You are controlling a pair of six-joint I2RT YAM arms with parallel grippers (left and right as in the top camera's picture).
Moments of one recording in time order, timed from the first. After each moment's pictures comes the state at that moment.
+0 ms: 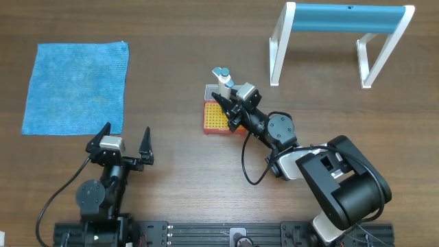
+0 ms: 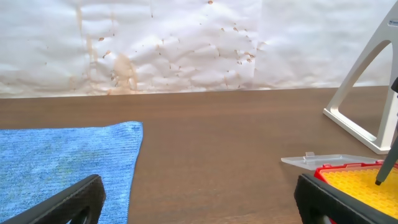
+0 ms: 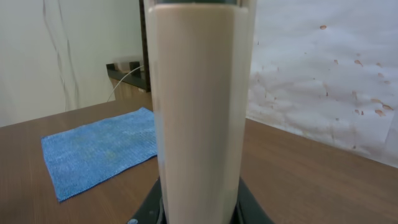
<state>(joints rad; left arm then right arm) 0.08 0.01 0.01 -0.06 0.20 -0.02 0.50 1.79 0.45 1.45 -0.35 0.08</state>
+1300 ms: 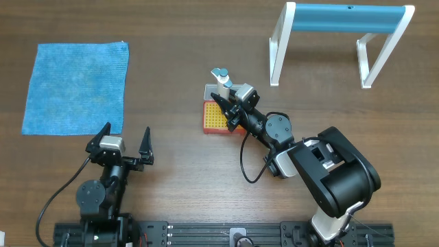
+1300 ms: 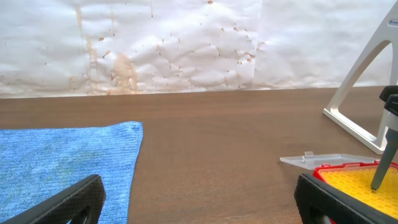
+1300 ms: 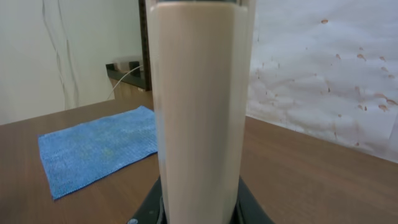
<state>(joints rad) 0.08 0.01 0.01 -0.06 0.20 -0.02 0.50 1.89 0.46 1.52 -0.35 0.08</state>
